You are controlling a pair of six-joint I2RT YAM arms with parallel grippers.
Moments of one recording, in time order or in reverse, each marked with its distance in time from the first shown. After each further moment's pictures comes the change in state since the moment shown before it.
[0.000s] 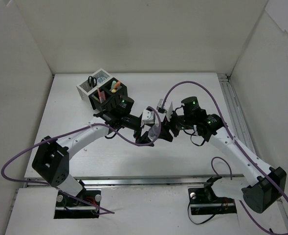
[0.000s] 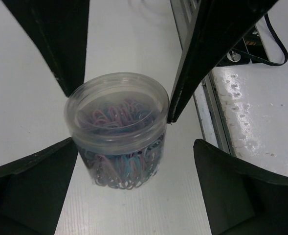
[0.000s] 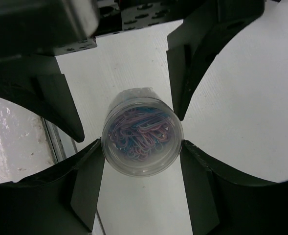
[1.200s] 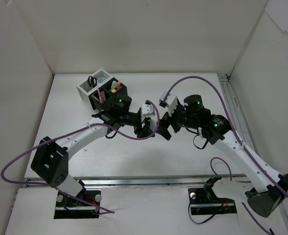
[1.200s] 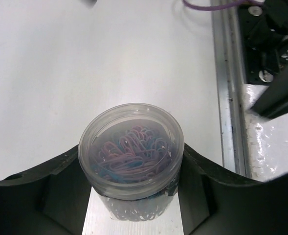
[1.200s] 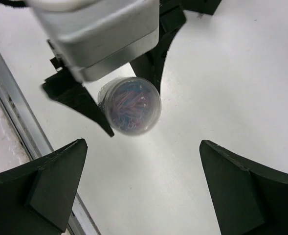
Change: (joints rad) left arm 0.018 -0.011 -0.018 0.110 -0.110 -0.153; right arm 0.071 -0.023 0.112 -0.021 0.228 0.086
